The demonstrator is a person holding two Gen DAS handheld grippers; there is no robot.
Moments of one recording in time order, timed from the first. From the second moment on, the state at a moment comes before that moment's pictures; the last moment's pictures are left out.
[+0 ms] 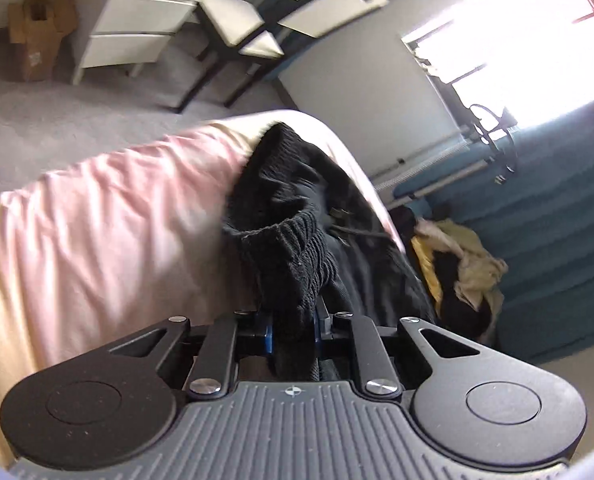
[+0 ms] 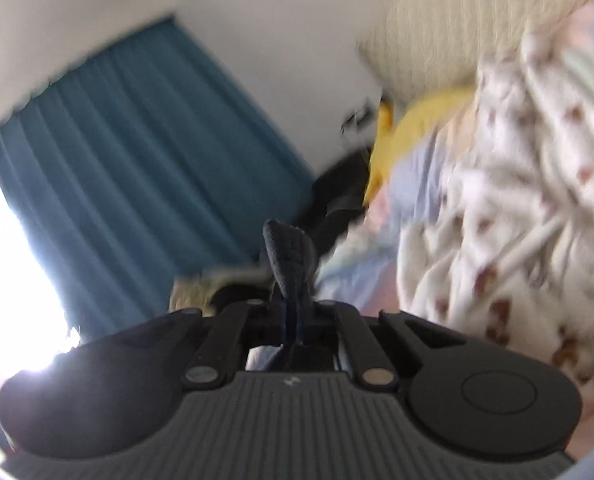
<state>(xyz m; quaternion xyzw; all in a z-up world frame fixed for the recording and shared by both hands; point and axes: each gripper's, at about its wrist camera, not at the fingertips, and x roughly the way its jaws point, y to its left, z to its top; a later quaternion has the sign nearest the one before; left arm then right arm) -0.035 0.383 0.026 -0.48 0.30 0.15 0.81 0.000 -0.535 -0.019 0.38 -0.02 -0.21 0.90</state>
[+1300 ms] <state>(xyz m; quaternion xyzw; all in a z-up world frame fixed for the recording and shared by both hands) -0.023 0.107 0.067 -0.08 0.21 -0.06 0.97 0.044 -0.398 0.025 0.24 0.14 -0.07 0.96</state>
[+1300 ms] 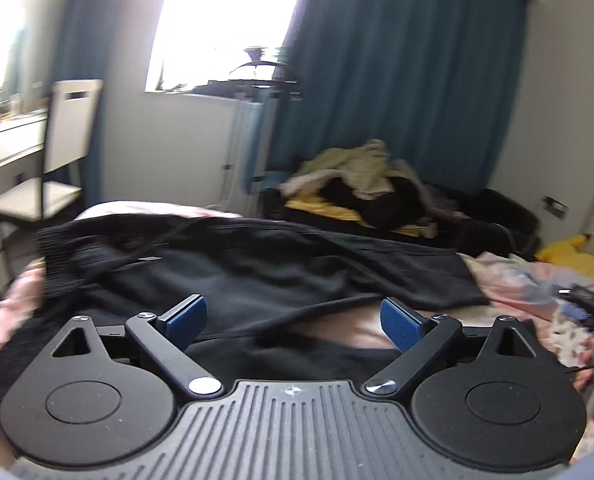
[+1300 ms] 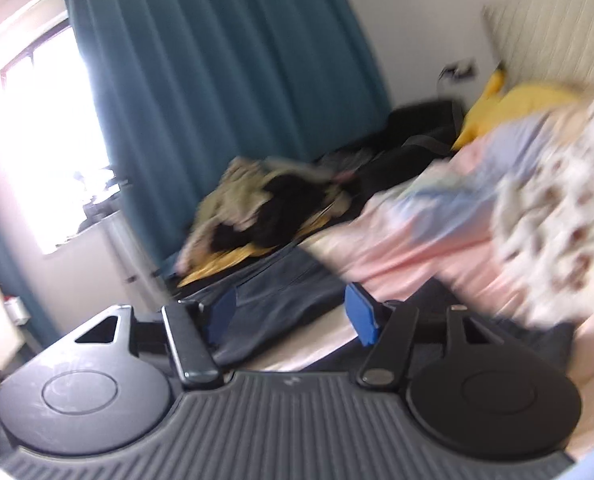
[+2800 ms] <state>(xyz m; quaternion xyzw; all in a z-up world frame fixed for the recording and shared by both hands) 0.114 0.034 -0.092 -0.25 0.27 -0.19 0.91 0.283 -0.486 -0.013 0.32 0.10 -0.14 0.93</state>
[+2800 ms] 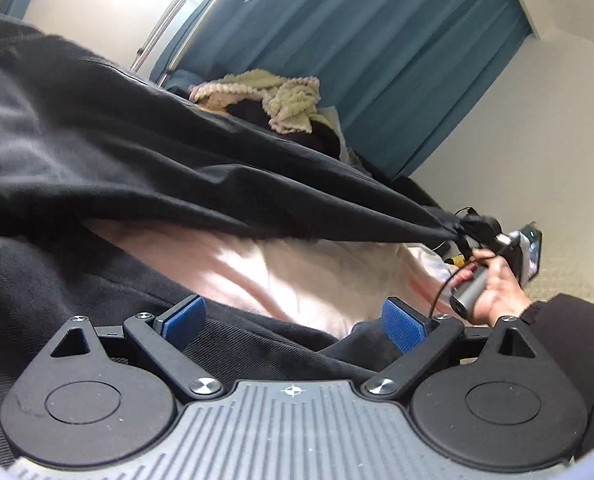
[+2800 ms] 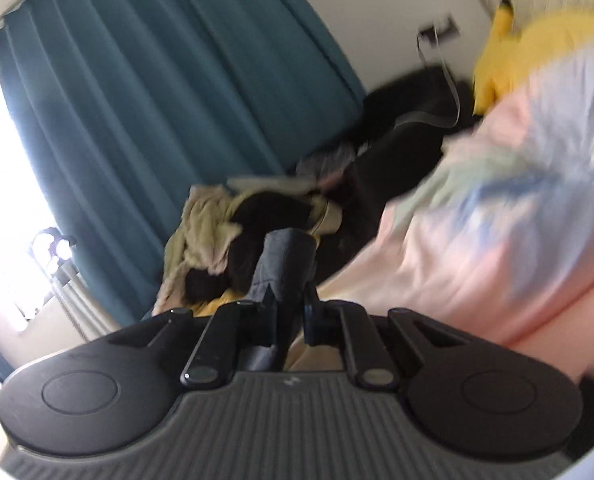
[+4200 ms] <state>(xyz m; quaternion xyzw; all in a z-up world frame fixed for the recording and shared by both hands) 0.168 -0.013 -0.107 0.11 0.28 -0.01 0.95 0.156 -0.464 -0.083 0.37 0.19 -0.14 0.90</state>
